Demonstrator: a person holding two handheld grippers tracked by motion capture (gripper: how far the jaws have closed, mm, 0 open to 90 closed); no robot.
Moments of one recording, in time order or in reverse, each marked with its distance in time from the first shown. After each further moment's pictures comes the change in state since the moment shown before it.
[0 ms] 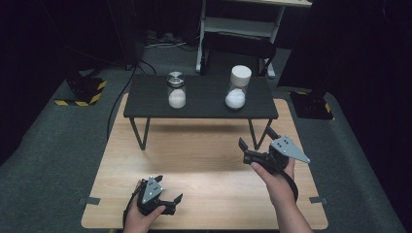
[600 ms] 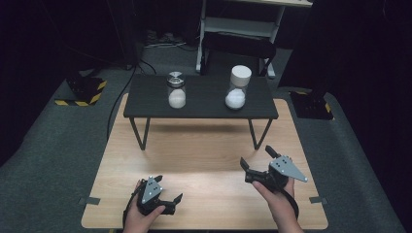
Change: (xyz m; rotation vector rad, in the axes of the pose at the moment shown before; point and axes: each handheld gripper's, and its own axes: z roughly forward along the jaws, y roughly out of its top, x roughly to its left) left arm 0.001 -0.001 0.000 -0.006 -0.001 -0.002; right arm 0.001 -0.045 -0.023 0.073 -0.001 -0.004
